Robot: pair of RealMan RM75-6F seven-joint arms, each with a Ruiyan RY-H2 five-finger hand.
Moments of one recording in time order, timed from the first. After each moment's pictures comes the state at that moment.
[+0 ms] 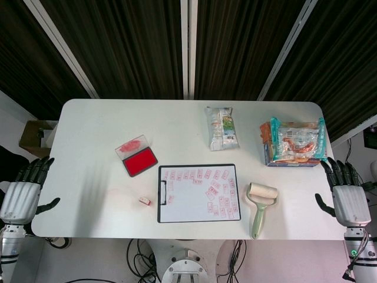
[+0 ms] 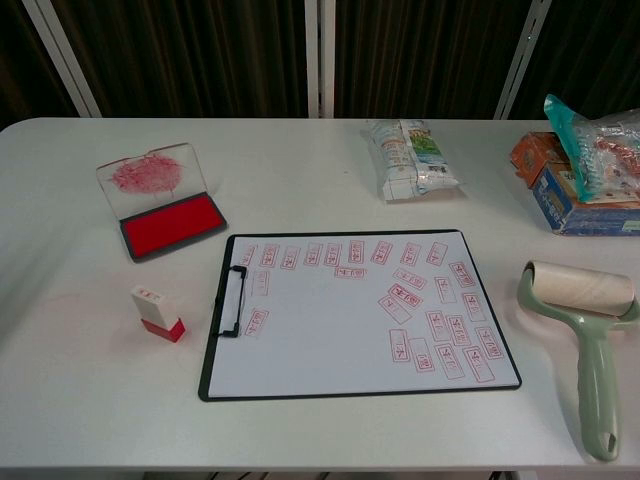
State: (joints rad) left arm -0.10 -1.17 -0.03 -1.57 1.59 1.55 0.12; right arm 0.09 -1.15 0.07 -1.61 -1.50 1.48 -0.11
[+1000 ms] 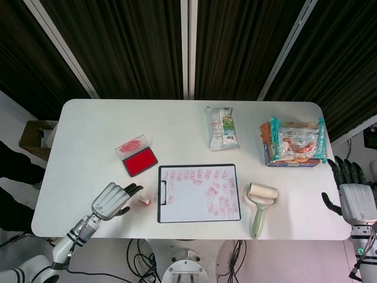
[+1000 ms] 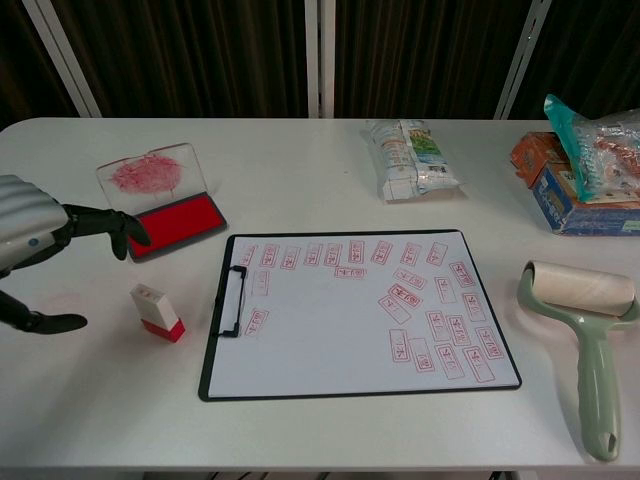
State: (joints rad) left arm -0.37 -1.50 0.03 -1.41 1.79 1.22 0.24; right arm 0.09 -1.11 0.07 -1.62 -1.46 1.45 -0.10
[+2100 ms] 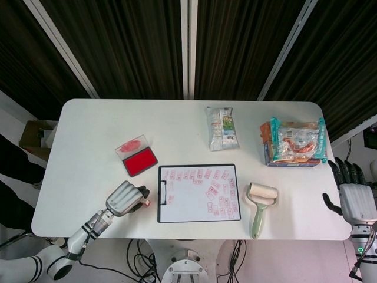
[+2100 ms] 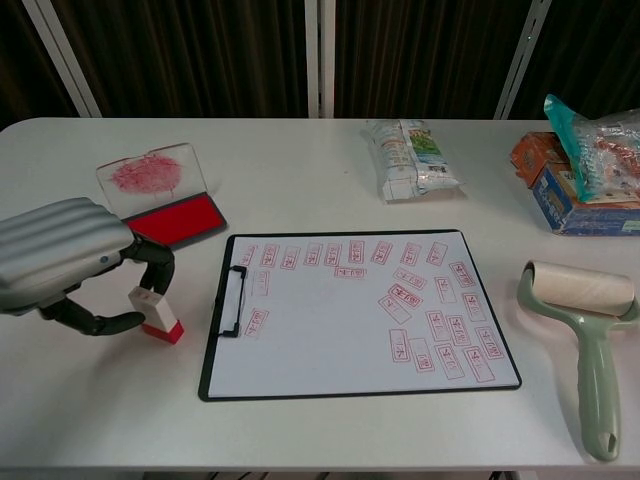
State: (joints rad) left arm -0.47 -1.59 0.06 -1.31 1.74 1.17 0.19; right arm 0.10 -1.11 0.07 -1.62 -1.43 1.42 -0.11
